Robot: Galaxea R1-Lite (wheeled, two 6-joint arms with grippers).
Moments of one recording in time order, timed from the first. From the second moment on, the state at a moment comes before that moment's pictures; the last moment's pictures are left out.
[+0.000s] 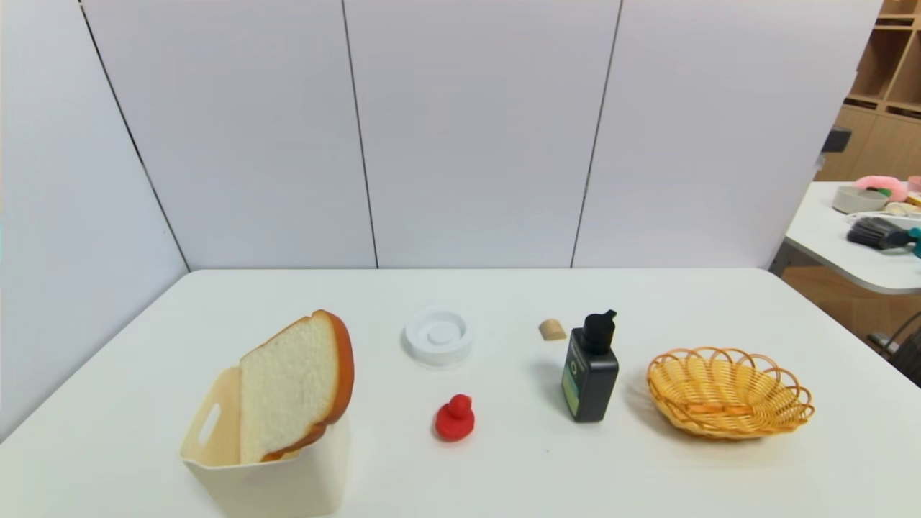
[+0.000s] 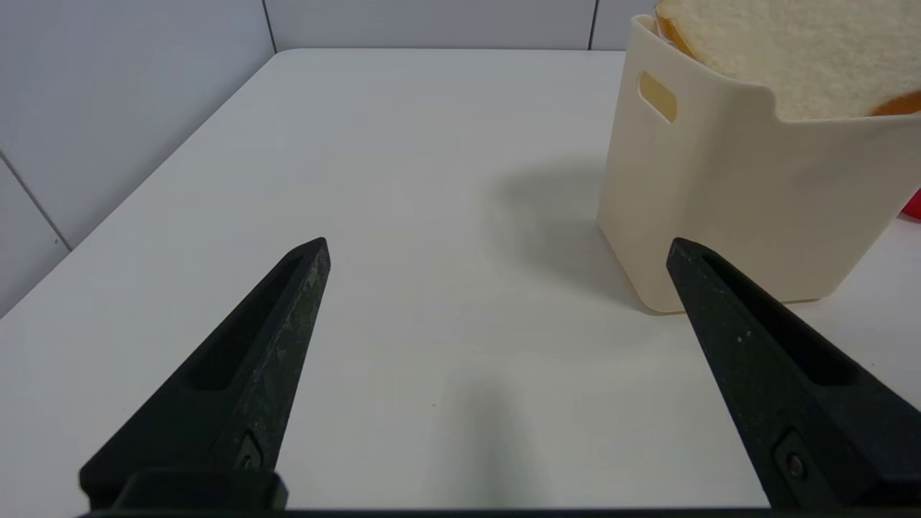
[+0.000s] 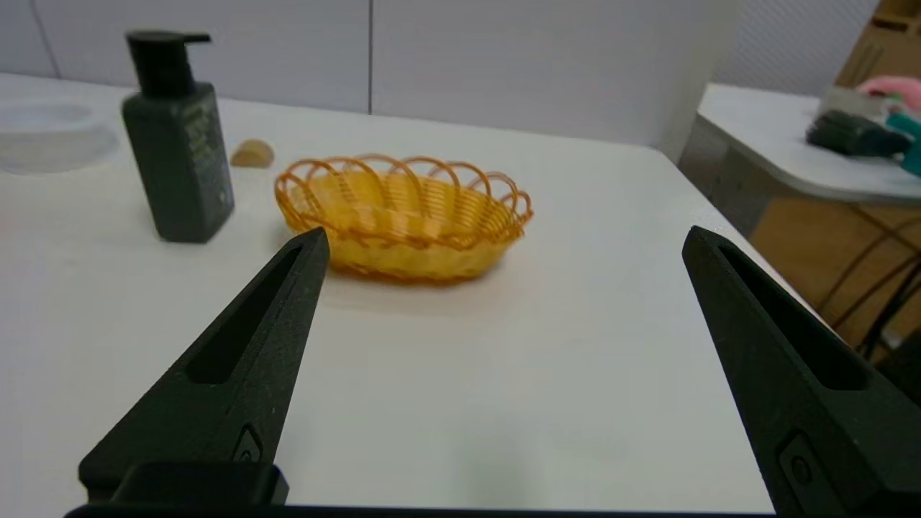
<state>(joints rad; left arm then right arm) 0.01 0.00 0.00 -0.01 0.01 -0.03 -0.01 0.02 0.00 -0.08 -0.02 -0.12</state>
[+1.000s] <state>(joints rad) 0.01 0.00 0.00 -0.01 0.01 -0.03 0.00 0.00 0.00 -0.01 -0.02 0.01</state>
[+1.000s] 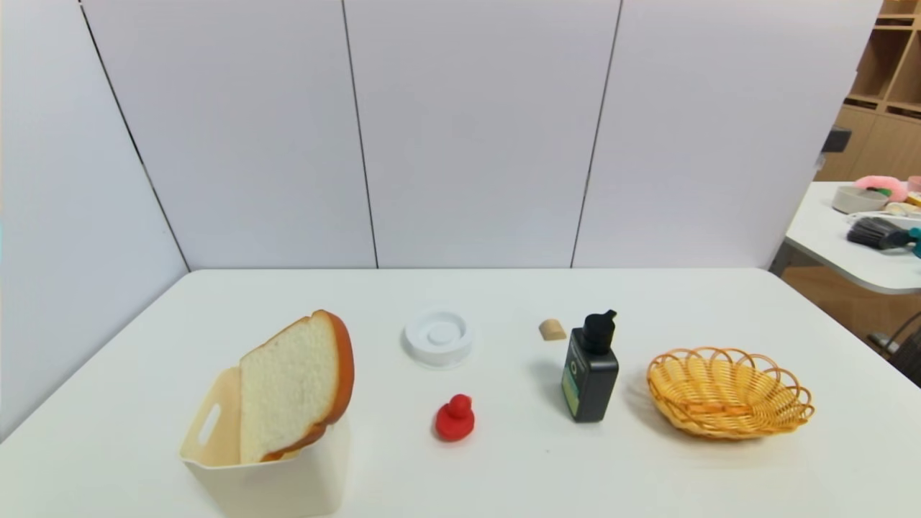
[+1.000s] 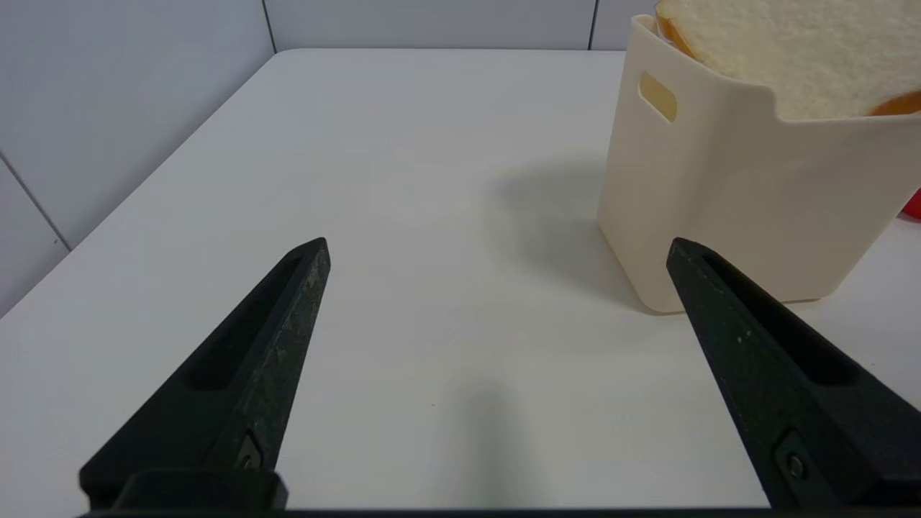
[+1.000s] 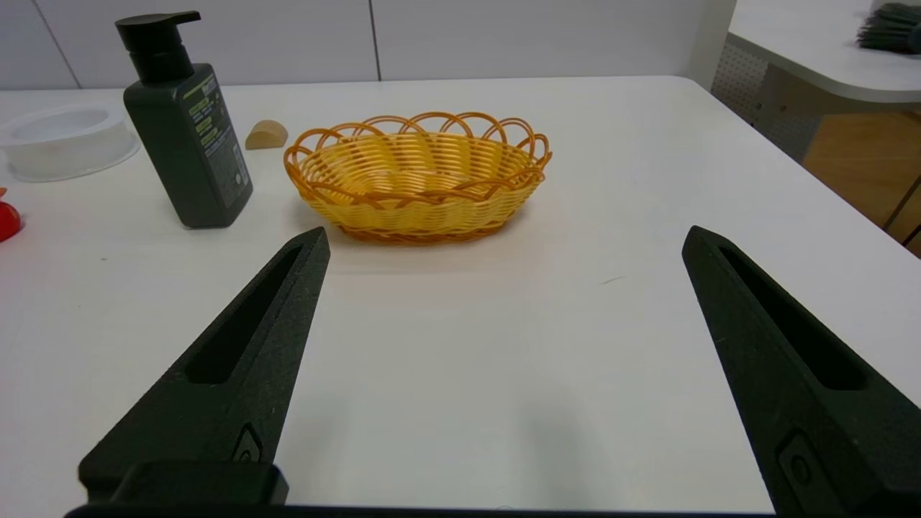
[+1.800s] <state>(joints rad) 0.01 0.00 0.00 -0.01 0.01 -0.03 0.00 0.00 0.00 -0.01 -0.01 0.01</state>
